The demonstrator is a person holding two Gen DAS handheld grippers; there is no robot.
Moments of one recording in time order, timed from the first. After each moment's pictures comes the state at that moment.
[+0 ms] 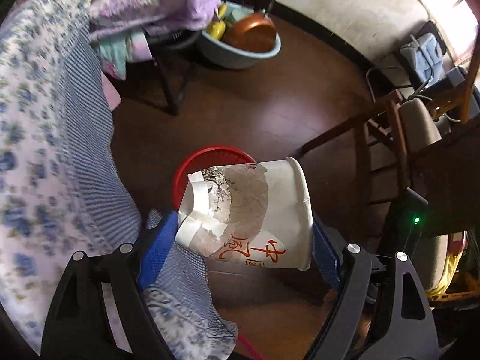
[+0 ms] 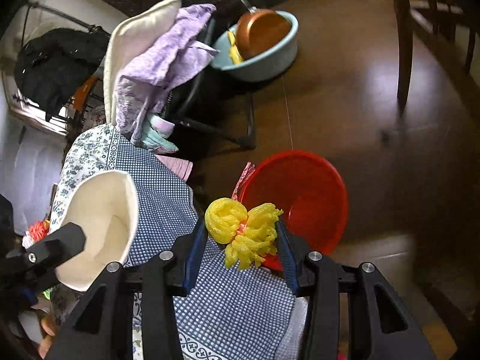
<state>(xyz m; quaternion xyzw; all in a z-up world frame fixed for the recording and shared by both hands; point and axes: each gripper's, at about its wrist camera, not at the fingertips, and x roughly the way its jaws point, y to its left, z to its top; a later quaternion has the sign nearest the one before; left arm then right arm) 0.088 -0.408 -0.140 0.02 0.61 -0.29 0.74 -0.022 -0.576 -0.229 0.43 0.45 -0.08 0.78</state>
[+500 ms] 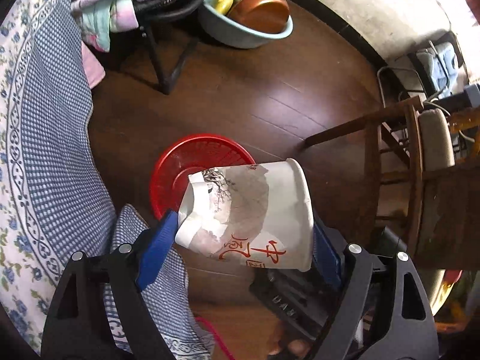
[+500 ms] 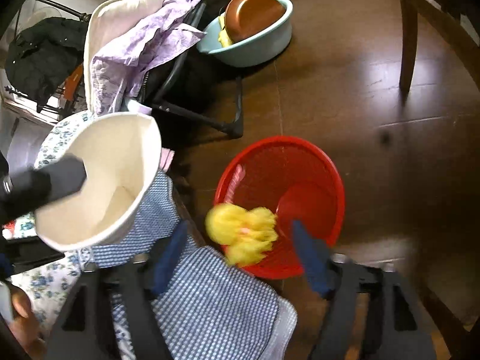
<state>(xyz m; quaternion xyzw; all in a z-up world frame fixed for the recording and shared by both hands) 0.114 -0.446 -0.190 -0.01 0.66 -0.27 0.70 -0.013 -0.573 -0.273 0.40 0.46 -0.10 0.79</state>
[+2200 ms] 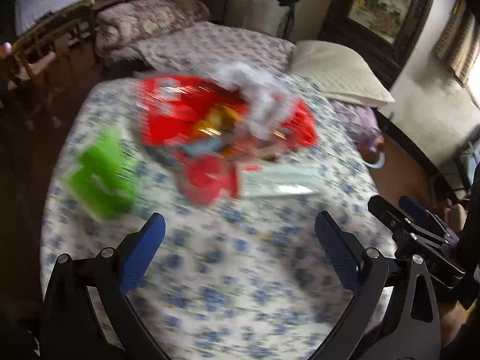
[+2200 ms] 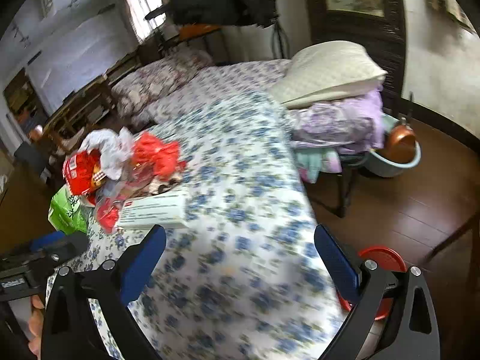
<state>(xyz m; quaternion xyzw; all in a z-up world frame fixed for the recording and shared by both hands) 0.096 -0.033 -0.001 -0.04 0.46 -0.06 0.88 0.097 -0.252 -0.020 0.09 0.42 0.05 0.90</state>
